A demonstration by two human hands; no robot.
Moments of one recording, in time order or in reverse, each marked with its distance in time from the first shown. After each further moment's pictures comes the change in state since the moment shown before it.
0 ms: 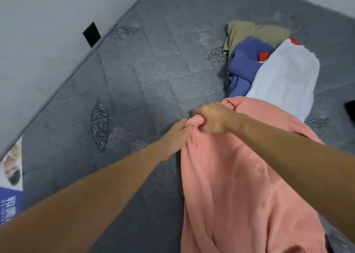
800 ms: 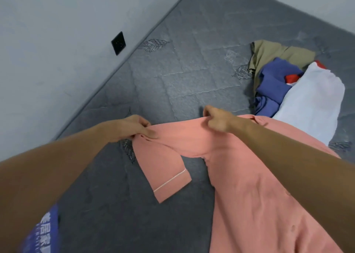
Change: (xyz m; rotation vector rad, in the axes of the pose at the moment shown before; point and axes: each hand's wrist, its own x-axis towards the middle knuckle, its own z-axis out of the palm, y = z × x) left_hand -0.006 -0.034 -0.245 0.145 -0.227 -0.252; right_hand 0.069 -0.057 -0.034 0.359 -0.044 0.215
